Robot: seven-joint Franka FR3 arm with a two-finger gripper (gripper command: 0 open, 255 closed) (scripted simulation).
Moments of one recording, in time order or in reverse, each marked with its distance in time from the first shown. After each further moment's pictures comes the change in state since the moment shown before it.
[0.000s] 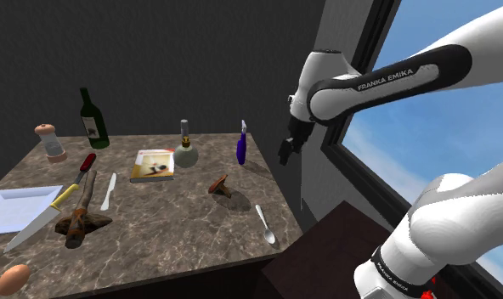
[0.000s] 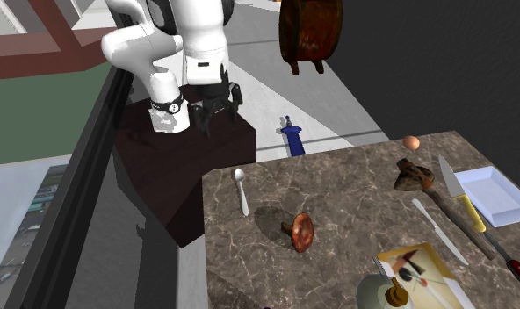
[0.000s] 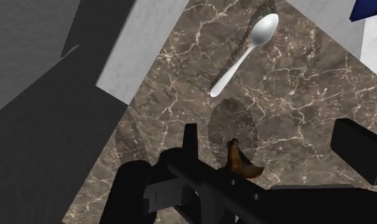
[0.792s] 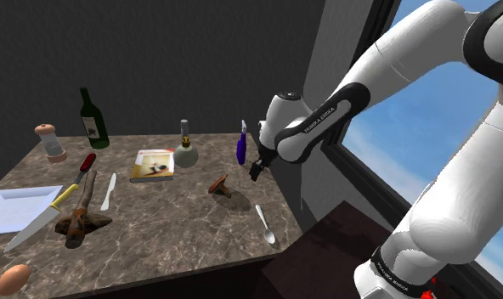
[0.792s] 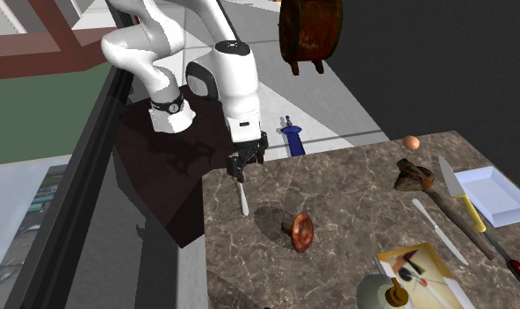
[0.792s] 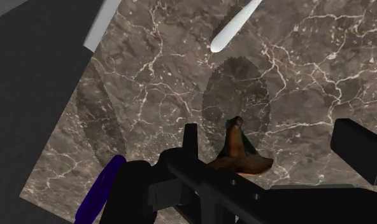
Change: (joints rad) arm -0.017 0.493 0.047 0.097 -0.165 0.493 0.094
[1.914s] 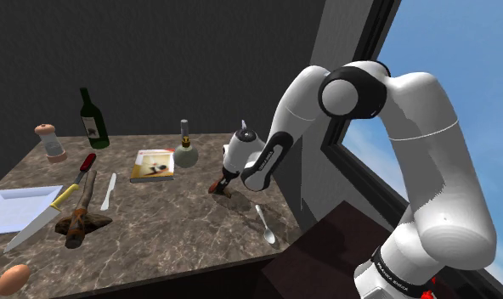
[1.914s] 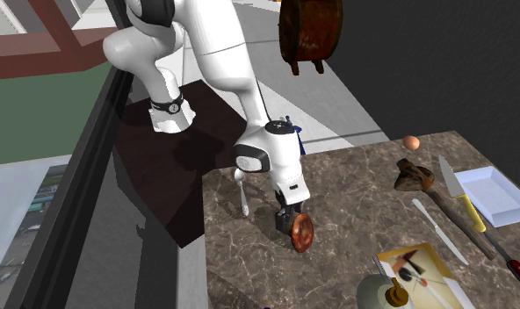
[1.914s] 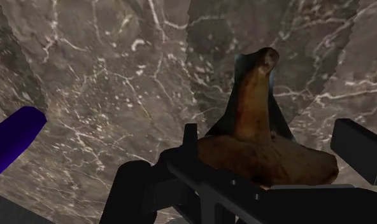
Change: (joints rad) arm 0.198 0.692 -0.189 0.522 -0.294 0.303 0.216
